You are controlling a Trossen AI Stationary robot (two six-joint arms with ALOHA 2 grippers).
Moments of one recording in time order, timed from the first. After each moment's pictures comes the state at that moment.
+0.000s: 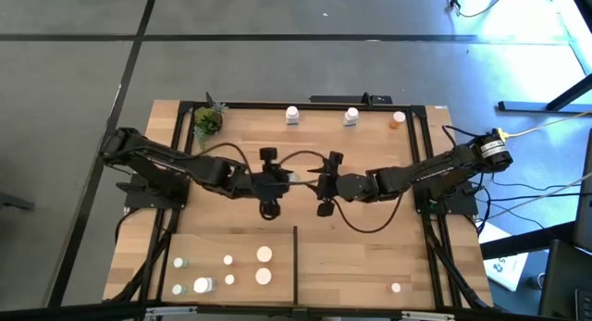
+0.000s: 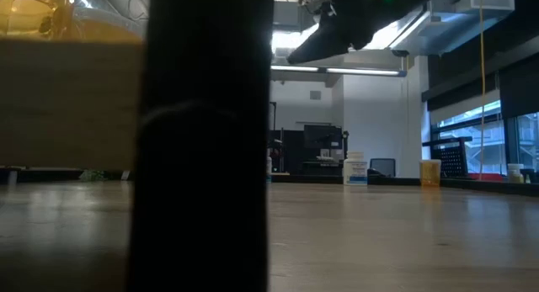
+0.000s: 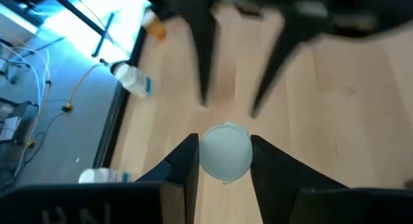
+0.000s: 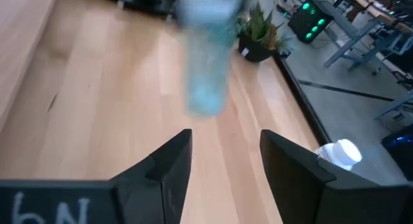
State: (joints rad) left arm -0.24 1.49 1.26 -0.52 -0.57 0.08; right arm 0.22 1.51 0.93 0.08 0.55 -0.14
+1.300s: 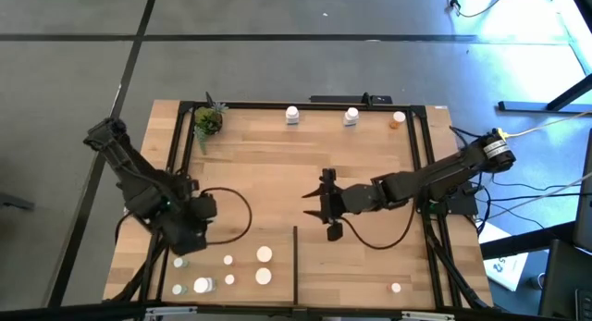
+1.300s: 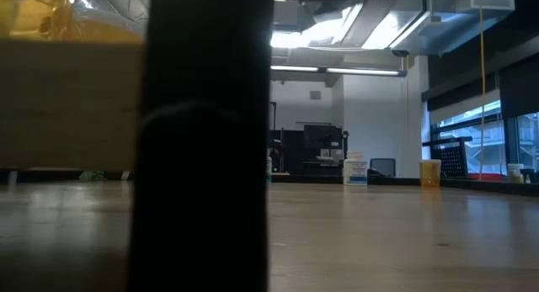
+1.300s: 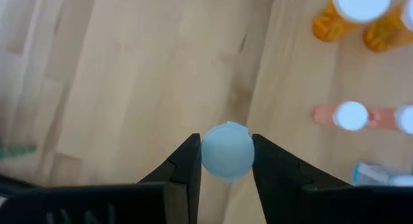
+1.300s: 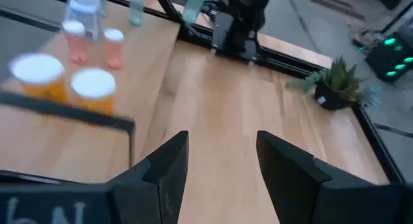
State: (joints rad) left arm -0.80 1.27 1.26 -1.39 -0.38 -1.07; right arm 0.33 1.49 1.07 -0.04 0.33 -0.13
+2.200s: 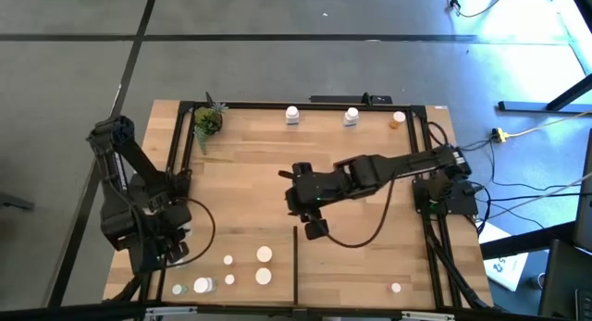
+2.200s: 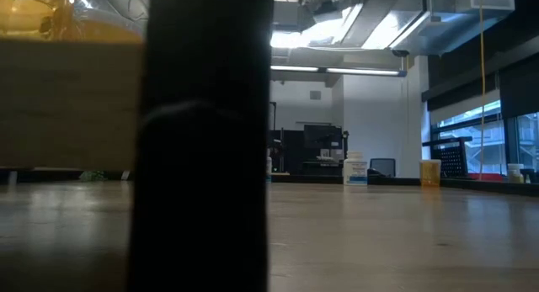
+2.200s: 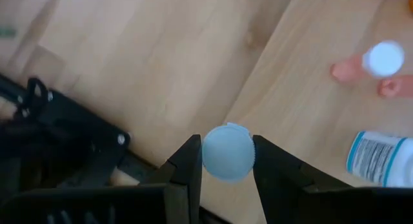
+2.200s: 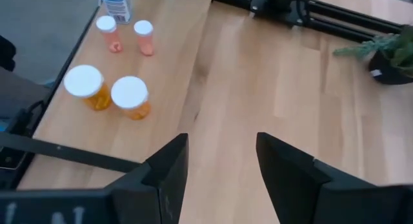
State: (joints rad) left arm -1.15 1.27 1.17 -1.48 -0.36 -1.74; right arm 0.26 1.88 1.97 -0.91 0.10 -0.06
